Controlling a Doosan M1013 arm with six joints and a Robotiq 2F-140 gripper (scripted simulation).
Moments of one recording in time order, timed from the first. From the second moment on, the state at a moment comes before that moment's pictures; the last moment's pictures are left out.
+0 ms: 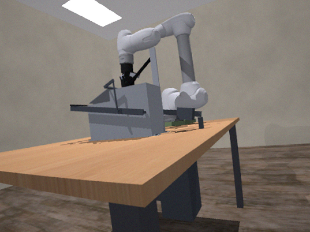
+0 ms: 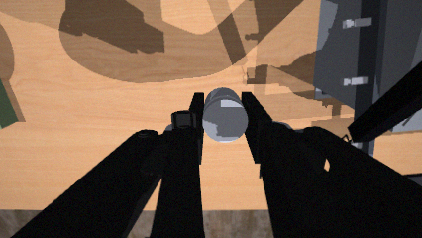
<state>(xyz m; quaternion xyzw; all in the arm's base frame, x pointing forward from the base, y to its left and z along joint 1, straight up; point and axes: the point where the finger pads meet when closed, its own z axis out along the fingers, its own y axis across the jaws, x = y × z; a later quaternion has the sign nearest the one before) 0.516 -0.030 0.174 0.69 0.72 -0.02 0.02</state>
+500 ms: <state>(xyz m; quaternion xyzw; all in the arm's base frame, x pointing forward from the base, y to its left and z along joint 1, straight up) 0.496 -0.018 0.156 0.69 0.72 -0.02 0.01</state>
